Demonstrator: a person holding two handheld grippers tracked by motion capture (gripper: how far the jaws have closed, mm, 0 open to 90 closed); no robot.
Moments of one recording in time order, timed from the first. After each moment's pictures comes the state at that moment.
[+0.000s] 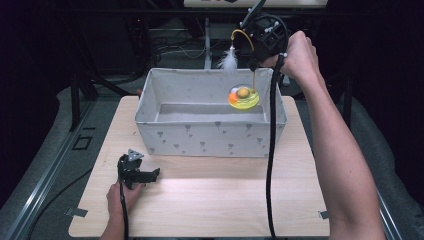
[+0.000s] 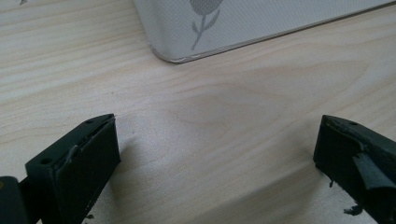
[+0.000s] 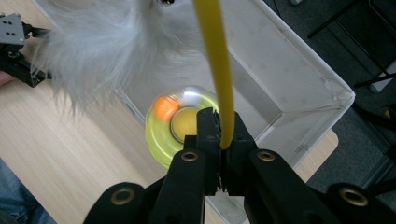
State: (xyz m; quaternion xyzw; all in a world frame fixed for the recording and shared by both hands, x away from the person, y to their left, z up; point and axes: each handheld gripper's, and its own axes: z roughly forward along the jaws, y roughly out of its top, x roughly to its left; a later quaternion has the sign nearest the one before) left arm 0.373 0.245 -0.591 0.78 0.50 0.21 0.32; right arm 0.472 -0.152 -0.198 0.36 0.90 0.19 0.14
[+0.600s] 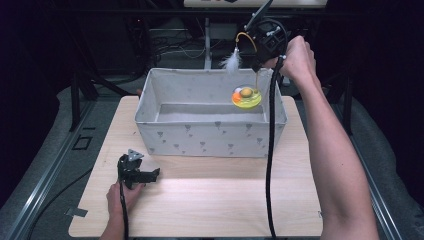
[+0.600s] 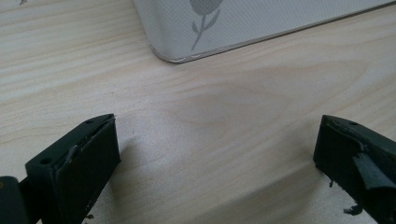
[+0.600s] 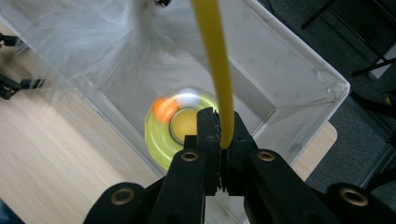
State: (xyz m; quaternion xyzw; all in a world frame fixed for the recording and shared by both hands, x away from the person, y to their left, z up) left arm 0.373 0.245 -0.591 0.78 0.50 0.21 0.32; right arm 0.496 -0.165 -0.219 0.39 0.89 0.19 0.14
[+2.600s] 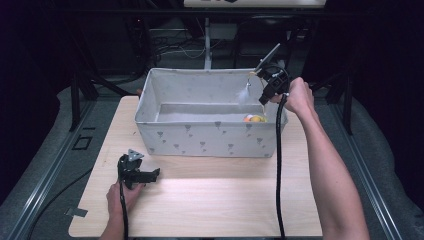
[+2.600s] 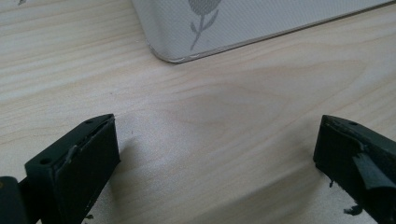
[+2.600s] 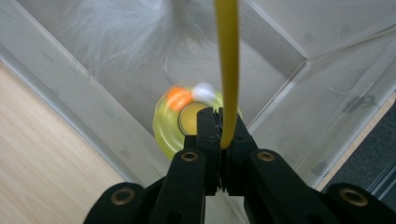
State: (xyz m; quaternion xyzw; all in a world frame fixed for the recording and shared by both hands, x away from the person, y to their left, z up) left arm 0.373 0.245 -0.591 0.78 0.50 0.21 0.32; right arm 0.508 -0.203 -0.335 0.42 0.89 0.16 0.09
